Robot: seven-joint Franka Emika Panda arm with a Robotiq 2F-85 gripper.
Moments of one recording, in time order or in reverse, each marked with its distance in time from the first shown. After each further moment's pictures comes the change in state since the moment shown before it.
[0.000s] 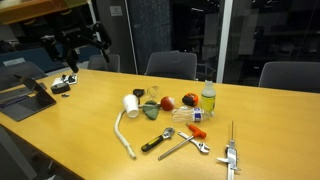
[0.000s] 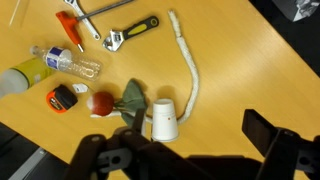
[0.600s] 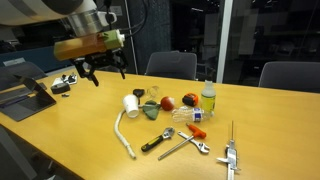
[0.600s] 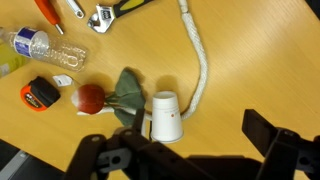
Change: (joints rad) arm 0.002 0.255 -0.069 -0.013 0.013 0.303 -0.057
